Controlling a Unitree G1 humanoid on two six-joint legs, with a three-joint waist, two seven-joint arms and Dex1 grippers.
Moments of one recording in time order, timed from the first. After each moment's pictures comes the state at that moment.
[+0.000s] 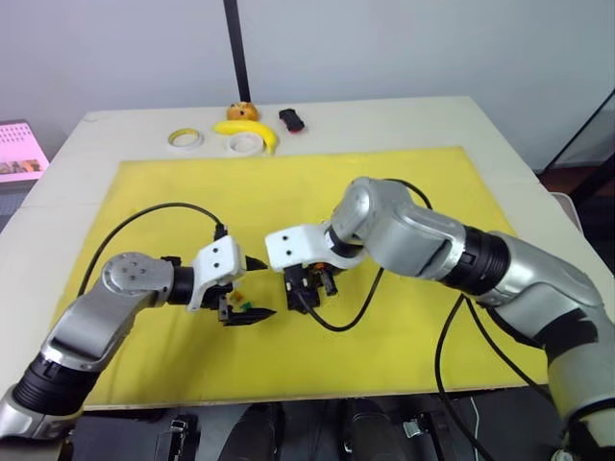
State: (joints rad) left arm -0.32 0.83 -0.13 -0.35 -0.36 0.51 -1.08; right arm -1.29 -0.57 0.96 -0.17 0.03 1.03 1.27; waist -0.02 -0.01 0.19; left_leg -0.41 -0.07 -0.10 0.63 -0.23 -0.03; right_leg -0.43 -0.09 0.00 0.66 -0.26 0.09
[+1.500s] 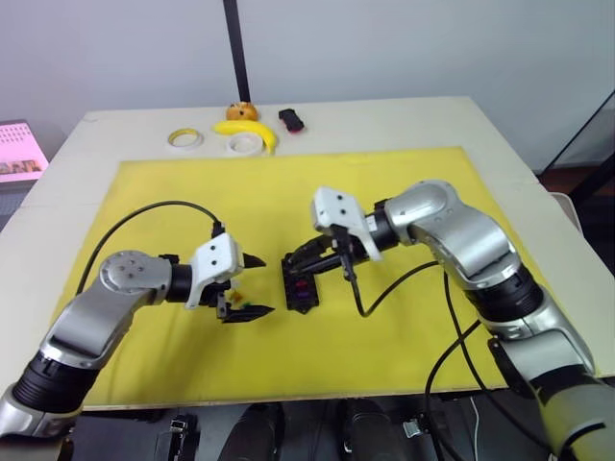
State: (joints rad) left arm -0.33 0.83 -0.12 -0.33 -0.36 0.49 -1.08; right arm -0.89 -0.55 0.38 -0.18 0.30 0.78 1.23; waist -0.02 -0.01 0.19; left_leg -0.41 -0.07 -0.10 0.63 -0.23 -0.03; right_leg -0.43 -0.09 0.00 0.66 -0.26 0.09
